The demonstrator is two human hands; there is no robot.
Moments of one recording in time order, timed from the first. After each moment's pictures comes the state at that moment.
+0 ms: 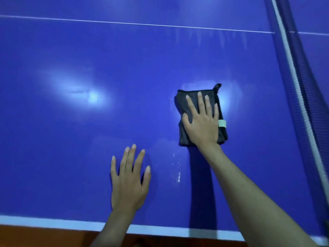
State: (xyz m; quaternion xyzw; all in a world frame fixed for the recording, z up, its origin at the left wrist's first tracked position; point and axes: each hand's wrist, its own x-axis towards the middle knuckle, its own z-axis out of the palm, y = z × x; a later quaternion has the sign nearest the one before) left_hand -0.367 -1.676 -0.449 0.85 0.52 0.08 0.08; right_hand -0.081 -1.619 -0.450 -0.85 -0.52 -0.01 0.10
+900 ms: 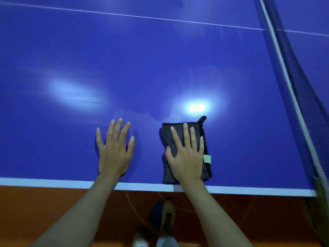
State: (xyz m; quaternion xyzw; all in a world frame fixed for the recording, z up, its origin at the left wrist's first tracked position) left_hand -0.471 -1.646 -0.447 0.85 0.51 0.10 0.02; right_hand -0.265 -1.769 -0.448 -0.85 -0.52 0.00 0.07
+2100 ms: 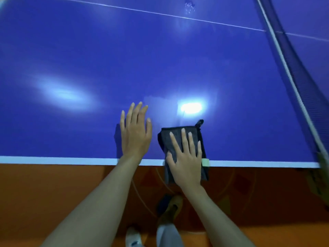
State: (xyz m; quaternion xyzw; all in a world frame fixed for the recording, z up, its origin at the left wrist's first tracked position) left_hand -0.519 -1.632 -0.434 0.82 0.49 0.25 0.16; right_hand -0.403 -1.796 -0.457 -0.85 -0.52 0.00 0.04
